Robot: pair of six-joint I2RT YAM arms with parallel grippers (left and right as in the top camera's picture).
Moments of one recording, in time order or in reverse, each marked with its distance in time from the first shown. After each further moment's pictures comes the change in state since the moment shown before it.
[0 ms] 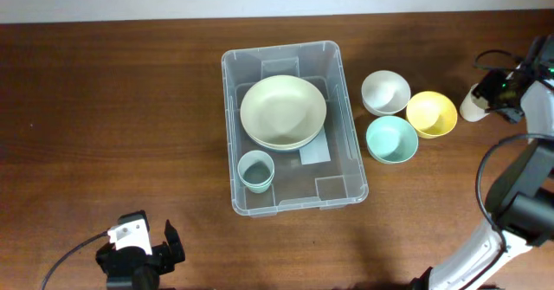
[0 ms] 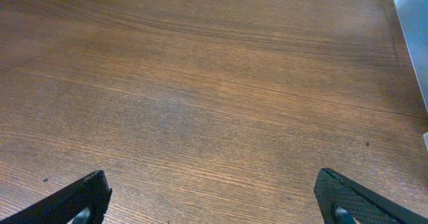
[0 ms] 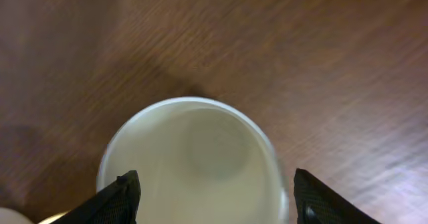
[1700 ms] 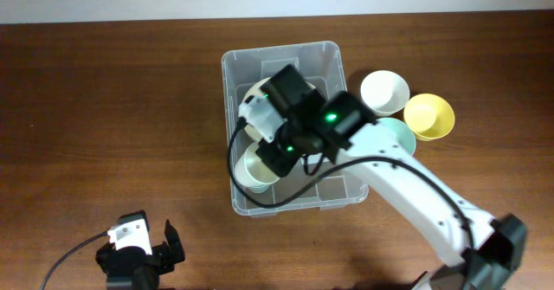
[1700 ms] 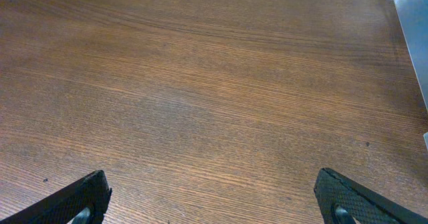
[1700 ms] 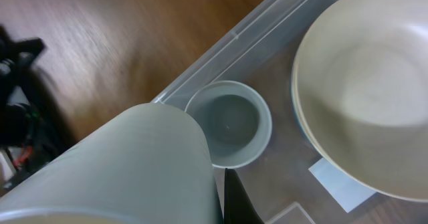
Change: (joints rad) left arm 0.000 0.000 0.000 0.000 0.000 0.000; right arm 1.213 -0.380 0.011 -0.408 -0.200 -0.410
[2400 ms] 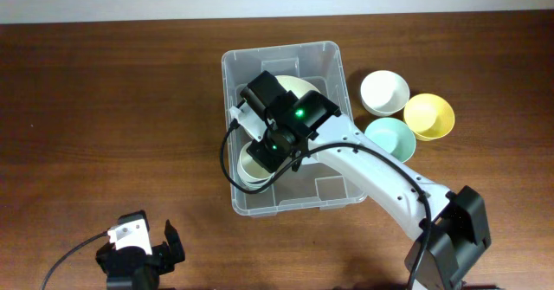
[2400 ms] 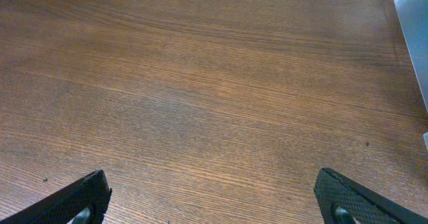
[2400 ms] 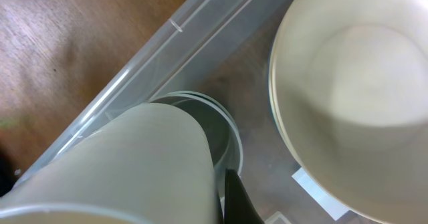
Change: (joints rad) left arm 0.000 0.000 0.000 0.000 0.000 0.000; right arm 0.015 0.135 0.000 0.056 0.120 0.028
